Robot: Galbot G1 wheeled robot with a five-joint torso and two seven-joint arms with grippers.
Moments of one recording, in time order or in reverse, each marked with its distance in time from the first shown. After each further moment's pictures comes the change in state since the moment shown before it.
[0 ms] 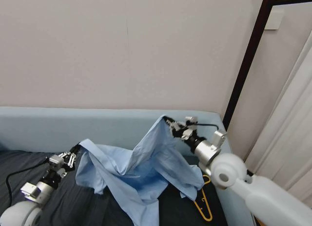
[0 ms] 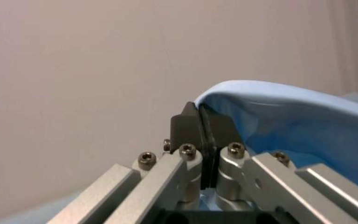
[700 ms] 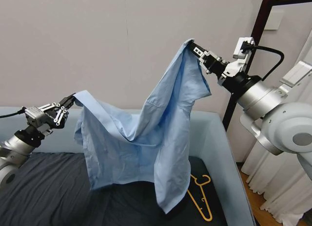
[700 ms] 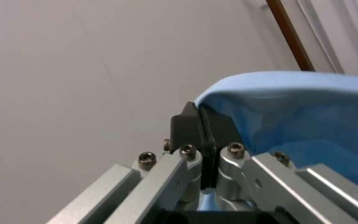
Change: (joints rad) left arm 0.020 0.165 -0.103 -0.145 -0.040 0.013 0.107; right arm 0.176 -0.056 0.095 0.150 0.288 -0.227 0.264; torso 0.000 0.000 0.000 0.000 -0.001
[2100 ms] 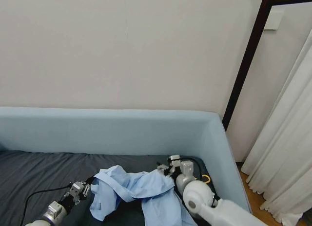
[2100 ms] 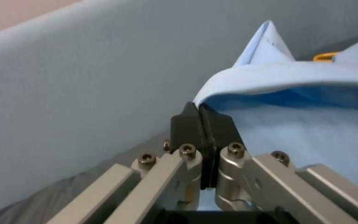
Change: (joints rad) left arm -0.038 -0.355 0.285 0.455 0.364 0.050 -0.048; right arm -0.399 0.311 -0.432 -0.340 -0.609 -0.059 0.068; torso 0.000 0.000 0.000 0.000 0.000
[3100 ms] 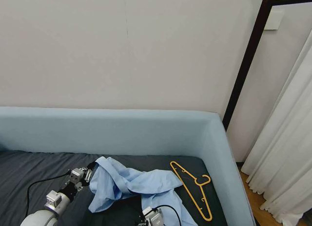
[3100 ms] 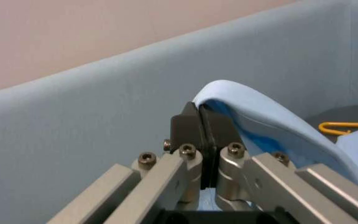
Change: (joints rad) left arm 0.033 0.005 -0.049 -0.177 -0.096 0.048 -0.063; right arm -0.074 0.175 -0.201 -0.287 -0.245 -0.137 0.065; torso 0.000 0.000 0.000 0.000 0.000
